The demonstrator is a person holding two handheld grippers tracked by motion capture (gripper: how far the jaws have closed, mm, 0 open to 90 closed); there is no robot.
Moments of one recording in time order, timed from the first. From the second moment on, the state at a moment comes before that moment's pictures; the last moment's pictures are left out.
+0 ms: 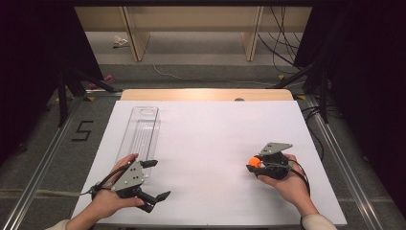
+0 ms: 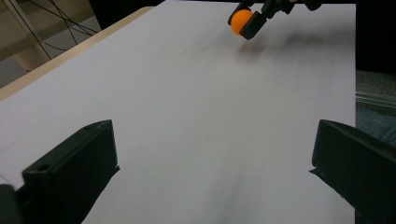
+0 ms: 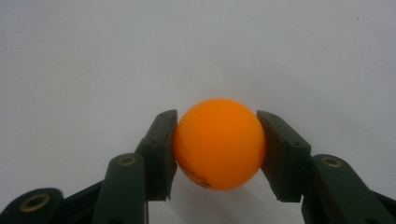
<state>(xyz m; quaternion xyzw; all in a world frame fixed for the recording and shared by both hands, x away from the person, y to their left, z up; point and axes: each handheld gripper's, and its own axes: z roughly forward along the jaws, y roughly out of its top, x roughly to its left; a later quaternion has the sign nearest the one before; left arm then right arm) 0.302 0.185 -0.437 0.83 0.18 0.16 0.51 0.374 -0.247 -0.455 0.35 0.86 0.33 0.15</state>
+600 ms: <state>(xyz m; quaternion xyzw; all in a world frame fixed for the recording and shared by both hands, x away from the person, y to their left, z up) 0.302 0.184 -0.437 0.83 0.18 0.16 0.51 0.375 -0.238 -0.445 0.34 0.85 0.36 0.16</state>
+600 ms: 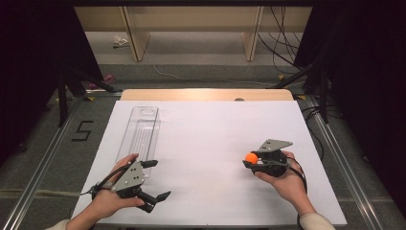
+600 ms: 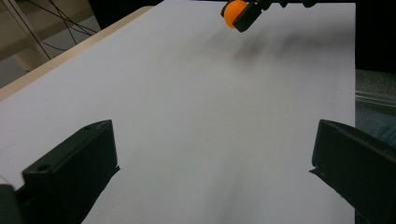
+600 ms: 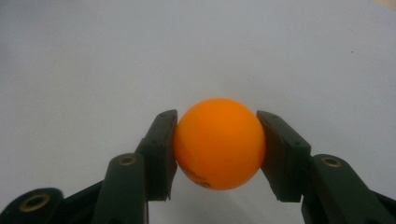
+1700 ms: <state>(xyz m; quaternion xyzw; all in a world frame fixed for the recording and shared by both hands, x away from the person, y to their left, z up) 0.302 0.183 -0.437 0.83 0.18 0.16 0.51 0.384 -0.217 -0.439 0.32 0.85 0.40 0.16</state>
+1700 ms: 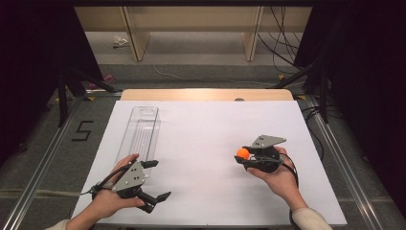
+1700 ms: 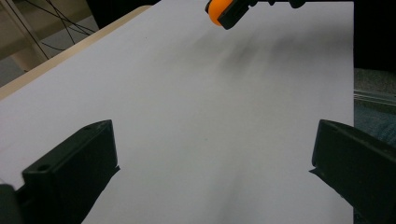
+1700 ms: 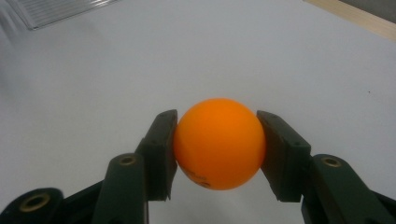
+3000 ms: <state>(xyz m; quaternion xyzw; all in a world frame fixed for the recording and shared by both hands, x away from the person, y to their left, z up) 0.302 0.183 -0.437 0.83 0.18 0.16 0.51 0.397 -0.190 -0.436 0.30 0.84 0.41 0.16</state>
